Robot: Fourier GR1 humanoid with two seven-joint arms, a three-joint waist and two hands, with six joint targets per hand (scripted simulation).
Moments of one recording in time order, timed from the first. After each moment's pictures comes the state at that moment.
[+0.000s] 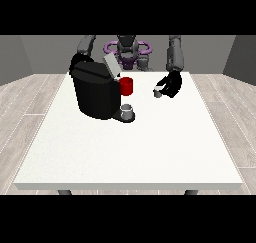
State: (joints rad) left arm -0.66 0.34 0.00 -0.60 -0.63 0.13 -0.26; right arm -0.21 -0.03 -0.04 -1.37 -0.01 -0.16 -0.05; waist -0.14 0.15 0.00
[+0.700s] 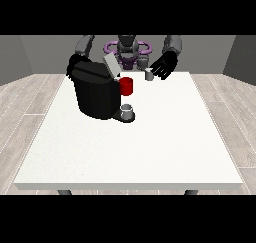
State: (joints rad) left arm -0.85 0.34 0.00 -0.71 -0.62 -0.09 -0.19; right arm -0.23 -0.05 -0.09 -1.24 -0.05 -0.12 -0.08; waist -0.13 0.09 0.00
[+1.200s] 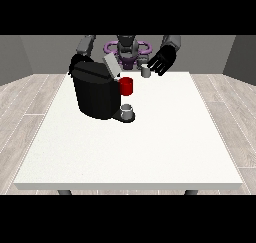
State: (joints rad) left arm -0.98 0.42 0.07 -0.70 -0.61 -0.13 -0.17; right arm -0.26 -0.02 -0.03 -1.28 -0.03 -0.13 -0.10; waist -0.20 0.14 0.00
